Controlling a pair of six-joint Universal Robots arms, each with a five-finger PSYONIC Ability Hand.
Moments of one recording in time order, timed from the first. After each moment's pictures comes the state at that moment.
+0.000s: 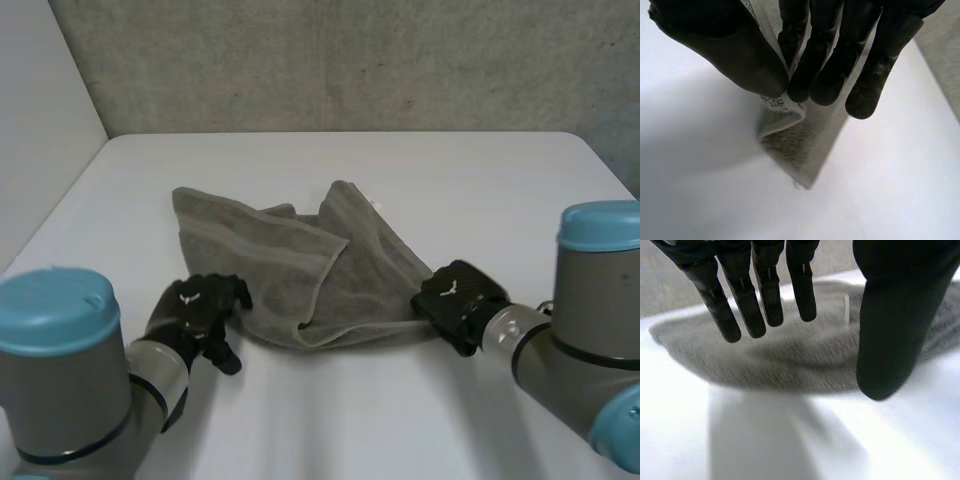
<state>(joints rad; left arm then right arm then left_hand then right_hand) 4.16 -1.83 -1.86 3.28 -1.68 3.07 2.00 -1.20 1.65 0.11 1.42 2.33 0.55 0.55 0.55 0.55 0.37 1.33 1.35 1.34 1.34 1.19</state>
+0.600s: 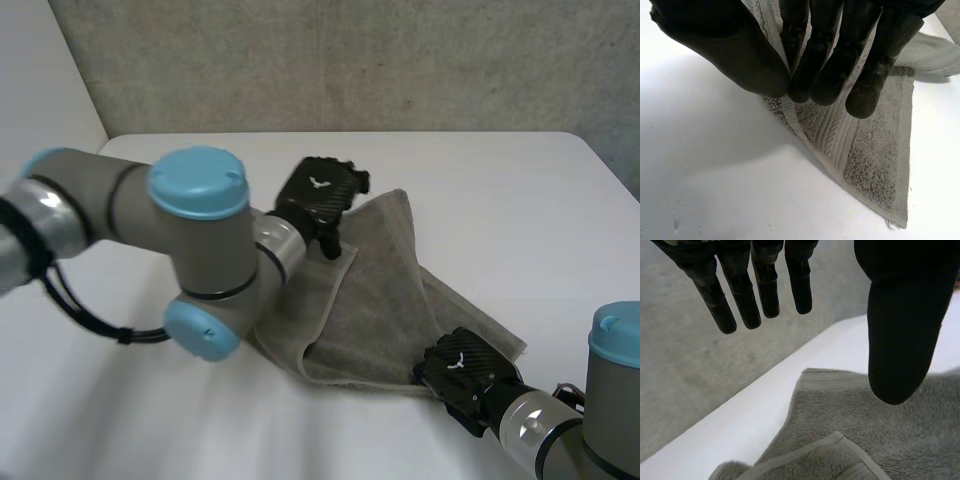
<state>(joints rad) 4.03 -2.33 -0.99 3.22 -1.46 3.36 1.96 -1.33 2.05 -0.09 1.33 2.33 0.45 0.45 0.45 0.45 0.27 1.33 1.35 1.34 1.34 1.19</state>
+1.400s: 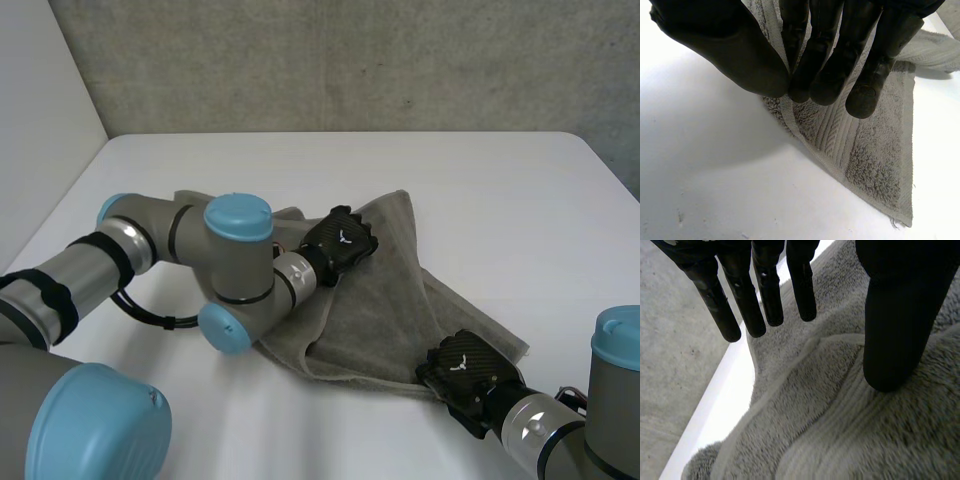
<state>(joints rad) 4.08 -2.71 -0.67 3.12 -1.25 3.90 1.95 -1.33 2.06 -0.11 1.33 2.33 0.55 0.55 0.55 0.55 0.38 1.33 1.35 1.34 1.34 1.19</state>
